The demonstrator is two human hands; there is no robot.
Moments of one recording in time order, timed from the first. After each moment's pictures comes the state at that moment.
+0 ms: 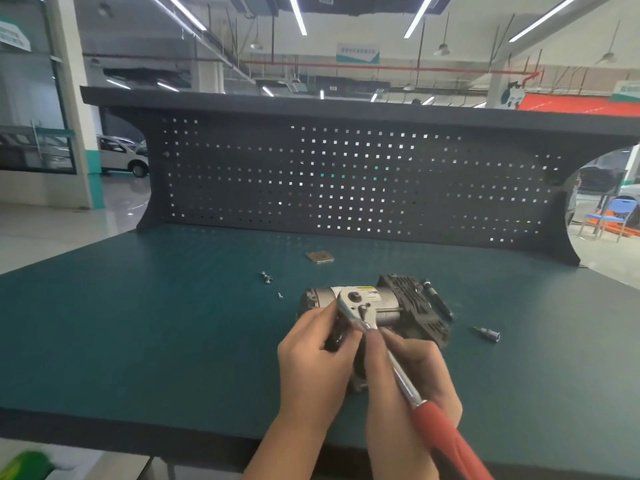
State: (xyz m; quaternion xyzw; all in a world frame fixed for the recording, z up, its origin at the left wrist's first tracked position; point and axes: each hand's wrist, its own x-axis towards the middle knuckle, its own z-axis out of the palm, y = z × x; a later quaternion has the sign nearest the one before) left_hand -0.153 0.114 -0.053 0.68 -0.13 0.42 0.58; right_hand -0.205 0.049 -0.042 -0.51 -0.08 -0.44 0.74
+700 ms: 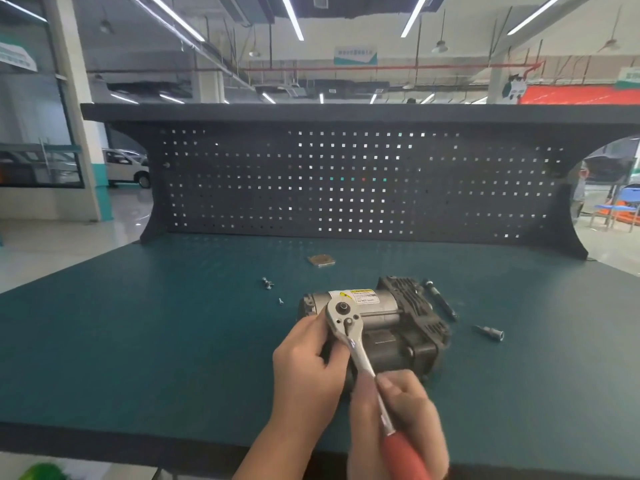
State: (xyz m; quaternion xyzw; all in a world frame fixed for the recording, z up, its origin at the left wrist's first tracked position) left_hand -0.151 0.122 -0.055 0.74 -0.14 0.41 0.52; right_hand -0.207 0.057 -0.062 -0.57 -0.14 -0.55 0.59
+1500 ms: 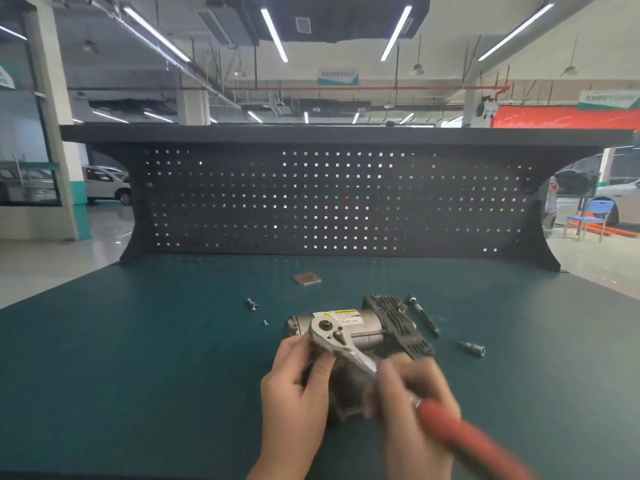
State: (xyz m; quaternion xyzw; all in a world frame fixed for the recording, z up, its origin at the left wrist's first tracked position) left_hand -0.157 0.116 -0.053 0.67 -0.16 0.36 0.63; right_hand -0.196 0.011 -0.036 -0.52 -0.20 -0.37 0.74
